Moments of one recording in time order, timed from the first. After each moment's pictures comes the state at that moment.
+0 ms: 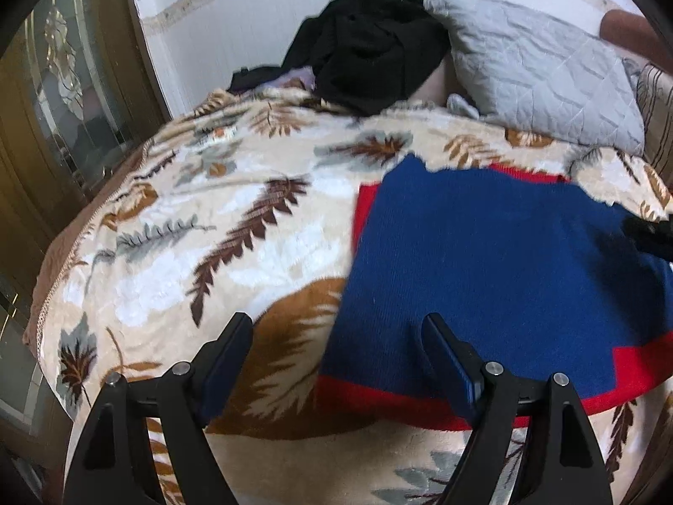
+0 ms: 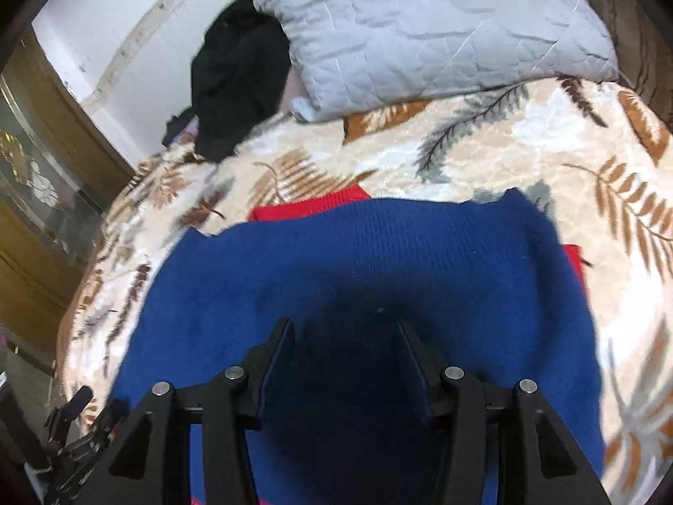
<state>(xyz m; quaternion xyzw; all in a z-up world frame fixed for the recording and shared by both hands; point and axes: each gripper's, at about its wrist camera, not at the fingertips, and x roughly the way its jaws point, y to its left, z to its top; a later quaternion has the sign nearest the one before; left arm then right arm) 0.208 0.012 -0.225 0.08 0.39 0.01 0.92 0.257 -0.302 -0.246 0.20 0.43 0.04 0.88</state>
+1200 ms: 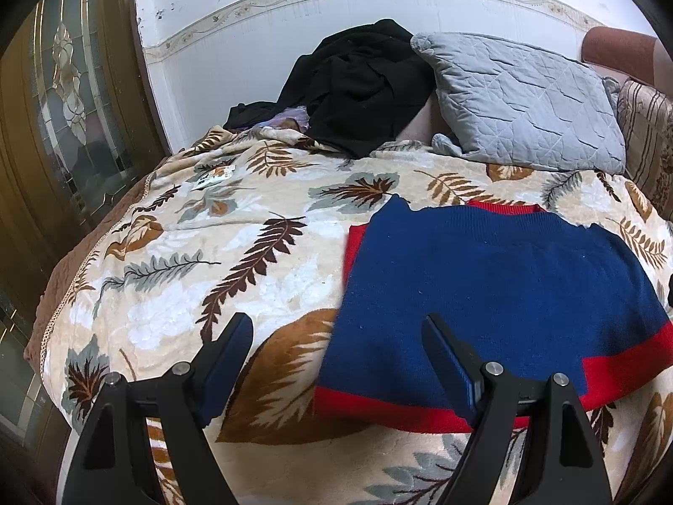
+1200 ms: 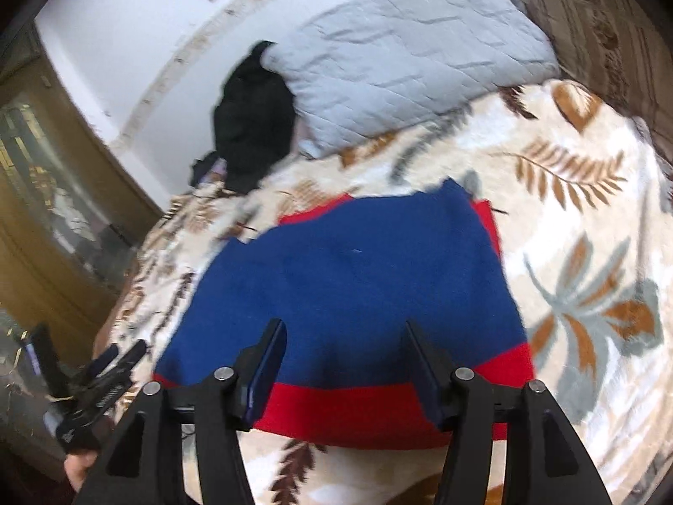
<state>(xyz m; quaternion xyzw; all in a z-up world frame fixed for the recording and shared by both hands) 0.190 0.008 -0.203 0.08 0.34 0.00 0.94 0.144 -0.319 -0.217 0.25 0.36 0.05 0.90</state>
